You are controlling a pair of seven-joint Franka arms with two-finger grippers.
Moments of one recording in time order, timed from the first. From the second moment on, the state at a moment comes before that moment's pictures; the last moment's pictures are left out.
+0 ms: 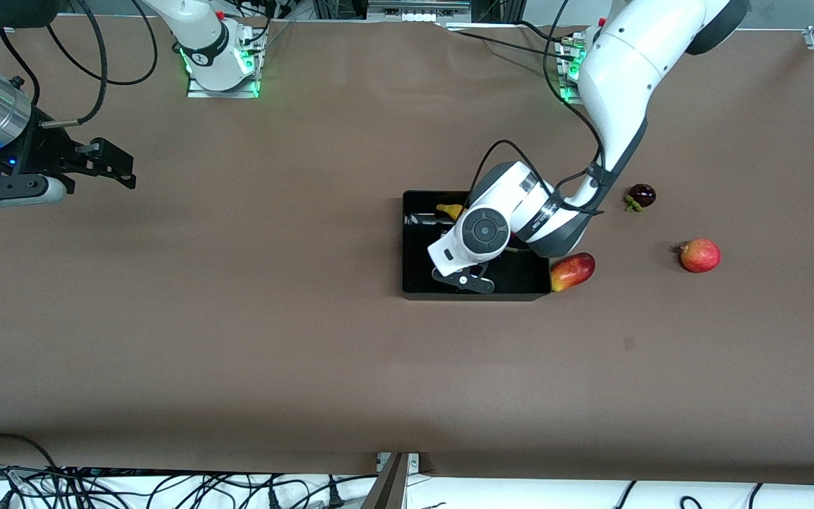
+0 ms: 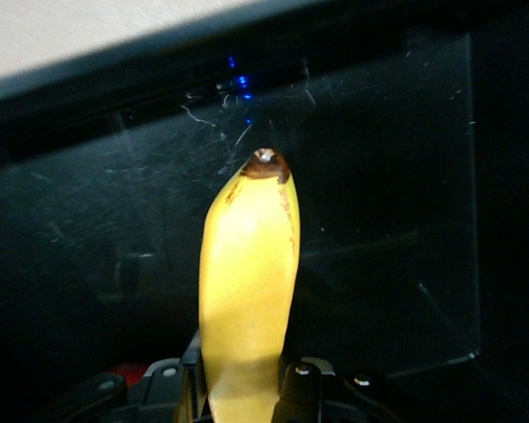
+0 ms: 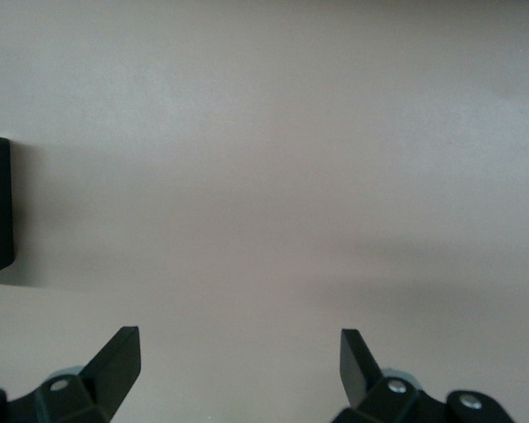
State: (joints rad) left arm -0.27 0.82 -0.42 -1.45 0.17 1.97 -0.44; right arm 0.05 0.07 0.08 -1.55 0.02 1.60 0.04
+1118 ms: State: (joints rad) left arm 0.03 0.36 -0.40 -1.29 0.15 1.51 -0.27; right arm 0.05 0.07 0.08 -1.55 0.02 1.60 0.04
